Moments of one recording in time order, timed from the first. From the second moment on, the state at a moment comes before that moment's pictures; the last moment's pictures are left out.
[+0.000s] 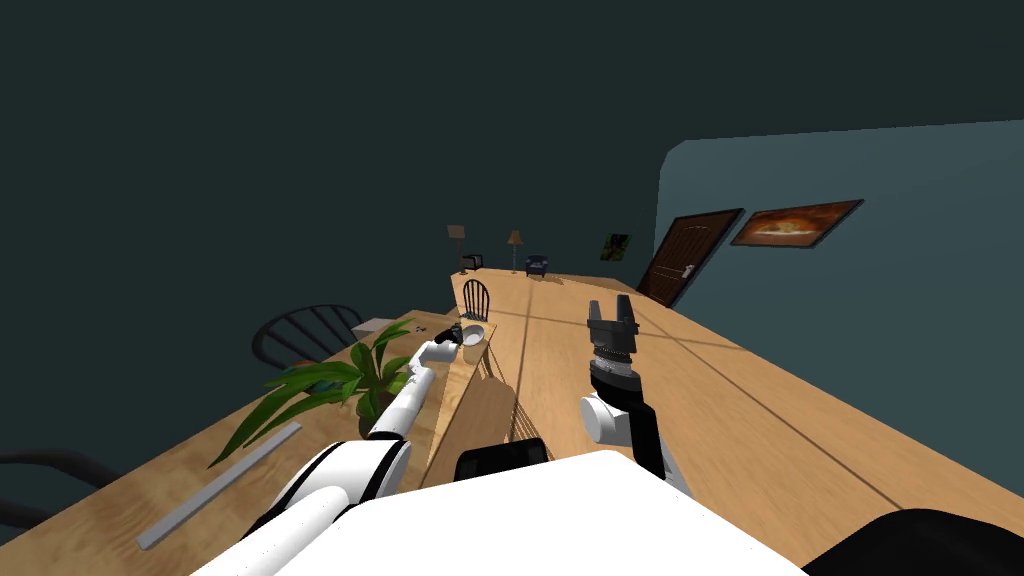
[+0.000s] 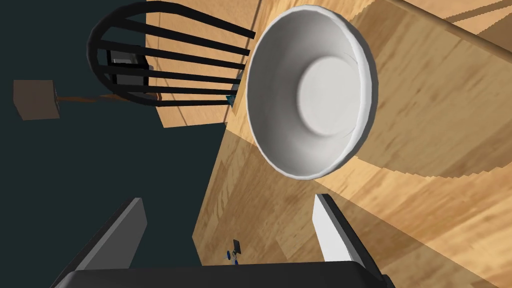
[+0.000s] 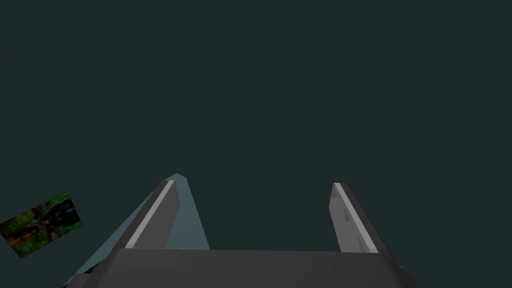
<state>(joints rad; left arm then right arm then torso) -0.49 0.15 0.03 -1.07 -0.01 0.52 0.32 0.46 0.04 -0.01 -2.31 -0.08 -0.59 0.10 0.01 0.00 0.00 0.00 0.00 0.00</state>
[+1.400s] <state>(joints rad) -0.66 0.13 0.02 -0.74 0.03 0.66 0.34 0.46 0.04 -0.01 -2.31 -0.08 -0.59 0.10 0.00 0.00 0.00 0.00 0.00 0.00</state>
